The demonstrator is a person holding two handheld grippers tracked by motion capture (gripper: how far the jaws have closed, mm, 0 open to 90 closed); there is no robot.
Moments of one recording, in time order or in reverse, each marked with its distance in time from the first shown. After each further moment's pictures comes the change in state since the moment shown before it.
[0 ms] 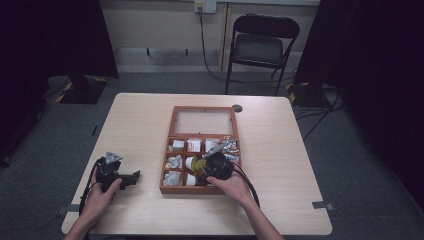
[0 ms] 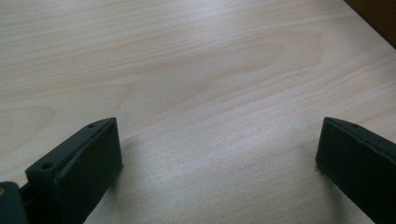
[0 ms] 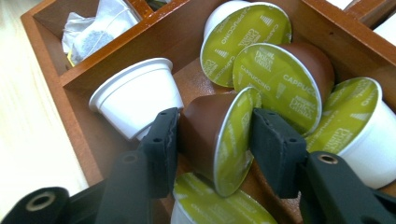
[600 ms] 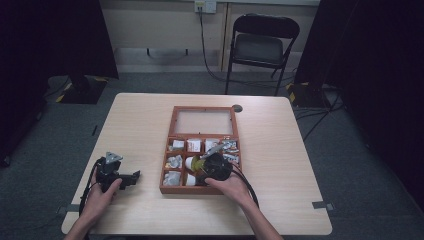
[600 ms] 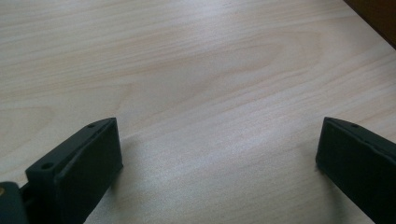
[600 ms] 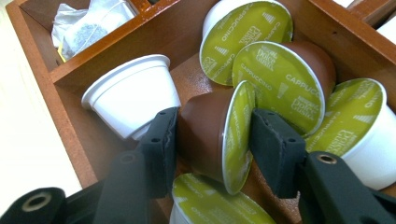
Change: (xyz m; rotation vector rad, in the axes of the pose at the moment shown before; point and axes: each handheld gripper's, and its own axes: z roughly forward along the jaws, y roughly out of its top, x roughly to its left) left arm 0.000 0.000 0.000 -0.002 0.000 0.000; right arm 0.004 0.002 0.004 0.020 -0.039 -0.022
